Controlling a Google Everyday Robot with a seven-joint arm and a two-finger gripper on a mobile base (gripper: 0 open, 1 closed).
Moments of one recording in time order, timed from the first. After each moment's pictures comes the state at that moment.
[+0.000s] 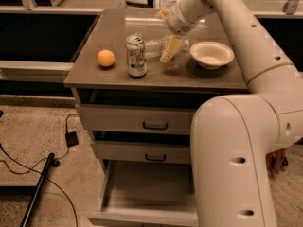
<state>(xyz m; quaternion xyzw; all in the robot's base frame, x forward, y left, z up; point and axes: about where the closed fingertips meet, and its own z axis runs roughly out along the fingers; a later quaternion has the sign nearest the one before) 0.792 -0.047 0.871 -0.73 0.59 0.05 0.34</state>
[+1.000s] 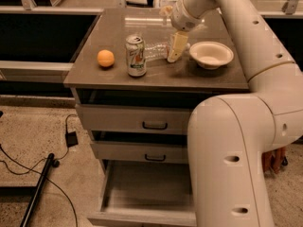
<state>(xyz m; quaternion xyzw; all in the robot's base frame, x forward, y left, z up) 0.787 -0.061 0.880 -0.74 0.59 0.04 0.32</state>
